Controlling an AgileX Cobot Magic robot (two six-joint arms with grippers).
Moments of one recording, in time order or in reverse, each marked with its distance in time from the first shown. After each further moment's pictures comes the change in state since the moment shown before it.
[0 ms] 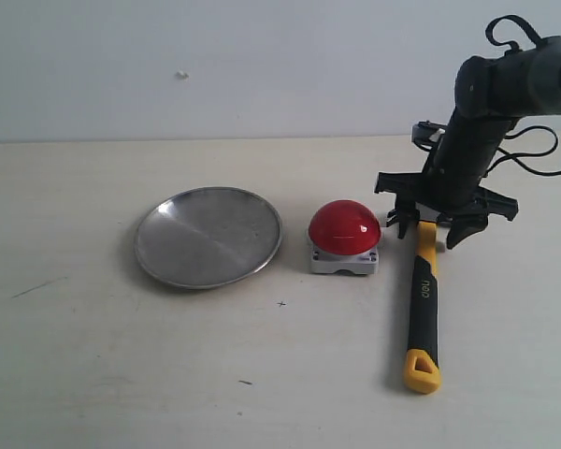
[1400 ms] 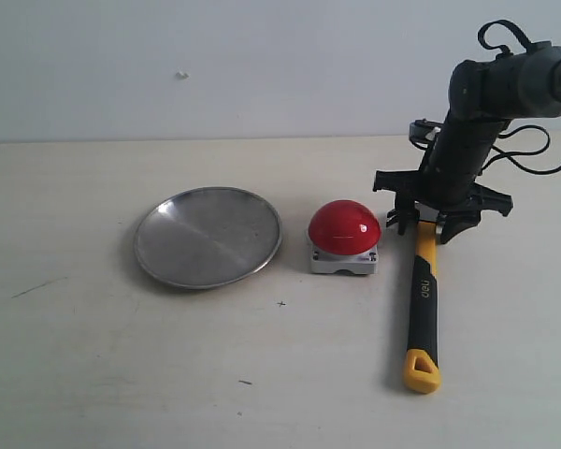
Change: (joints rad) left arm 0.000 0.000 0.000 0.000 0.000 0.000; right arm 0.000 0.044 -0.046 -0.023 -0.018 0.002
